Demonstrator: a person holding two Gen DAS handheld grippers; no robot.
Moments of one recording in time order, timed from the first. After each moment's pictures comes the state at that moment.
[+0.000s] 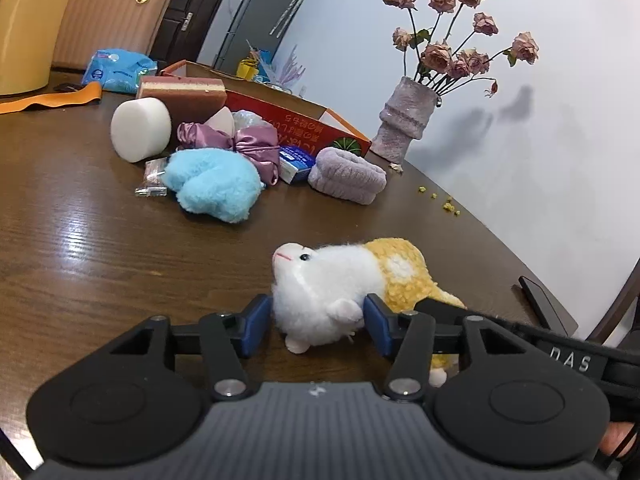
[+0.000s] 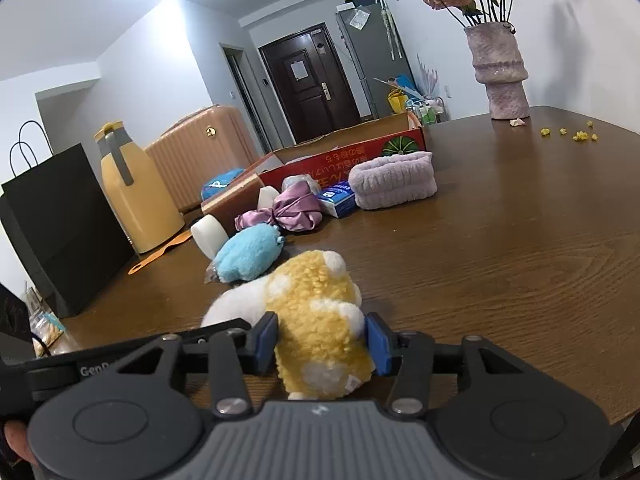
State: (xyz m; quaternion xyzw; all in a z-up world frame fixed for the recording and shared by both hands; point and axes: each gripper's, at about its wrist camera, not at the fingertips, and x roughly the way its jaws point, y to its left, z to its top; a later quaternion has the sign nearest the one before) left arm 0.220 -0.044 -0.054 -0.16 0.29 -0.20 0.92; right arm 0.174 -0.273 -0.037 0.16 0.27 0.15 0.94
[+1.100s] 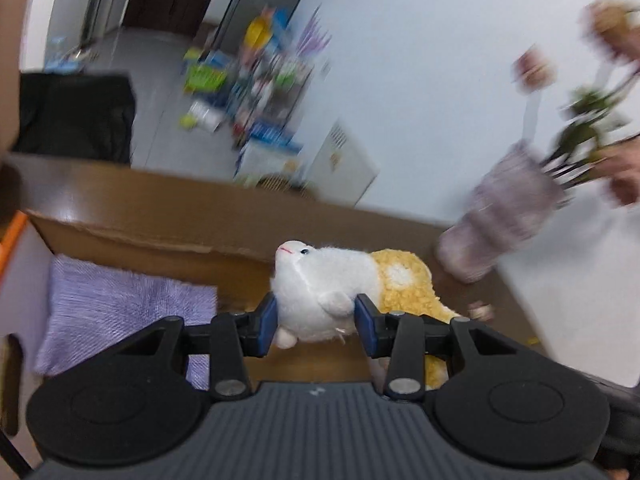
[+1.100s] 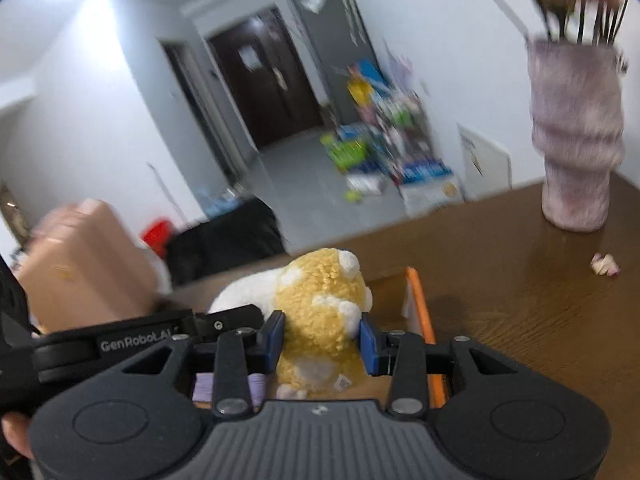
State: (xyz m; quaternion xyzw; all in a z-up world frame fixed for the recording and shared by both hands) left arm 0.717 -0.106 0.025 -0.15 0.39 -0.17 0.89; right arm 0.657 -0.300 0.044 0.17 0.34 0.08 0.92
